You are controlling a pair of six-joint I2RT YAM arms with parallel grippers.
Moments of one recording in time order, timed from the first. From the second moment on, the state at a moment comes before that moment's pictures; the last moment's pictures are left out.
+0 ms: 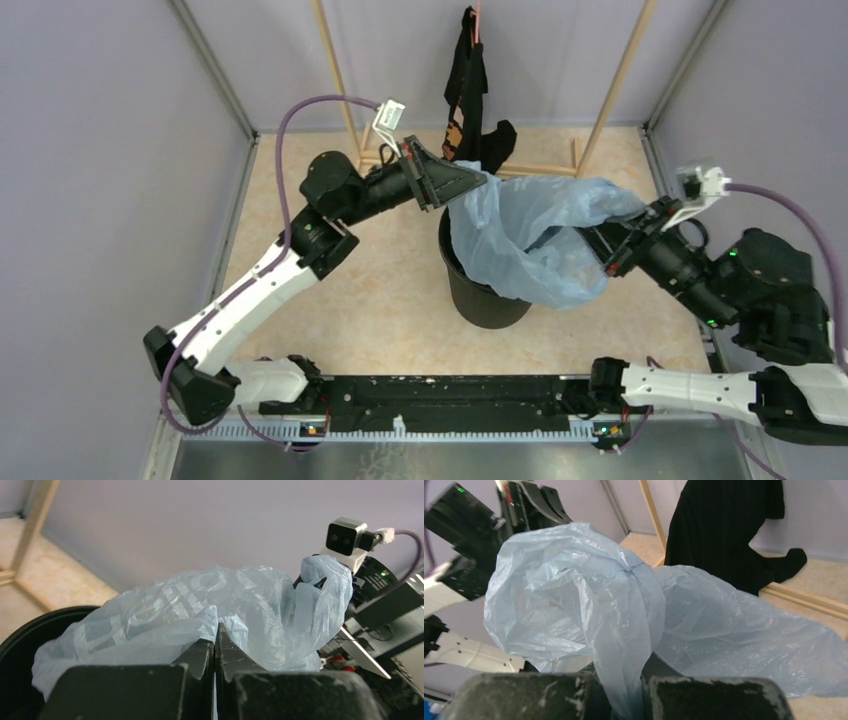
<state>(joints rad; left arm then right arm) -0.75 1.27 1.32 0.25 0.50 -0.87 1.21 0.68 1.47 -0.75 0.55 0.32</state>
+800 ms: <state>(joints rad) -0.63 1.19 1.29 0.03 0.44 -0.78 1.21 0.77 1.34 -0.70 0.62 0.47</state>
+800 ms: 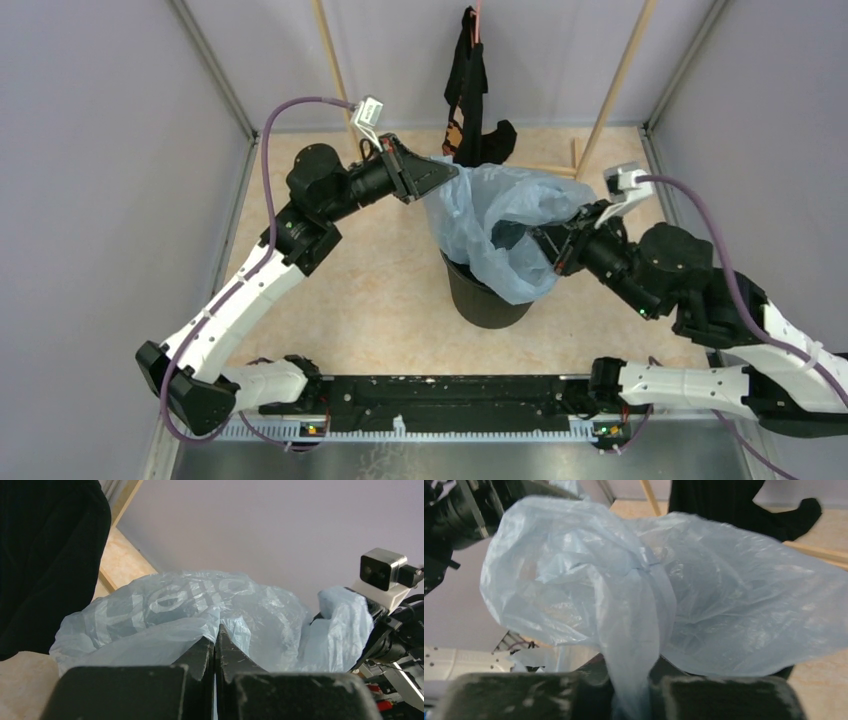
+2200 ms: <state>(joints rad) -0.49 0.95 1.05 -0.11 0.40 -0.73 1.21 0.73 1.39 -0.77 0.95 0.23</state>
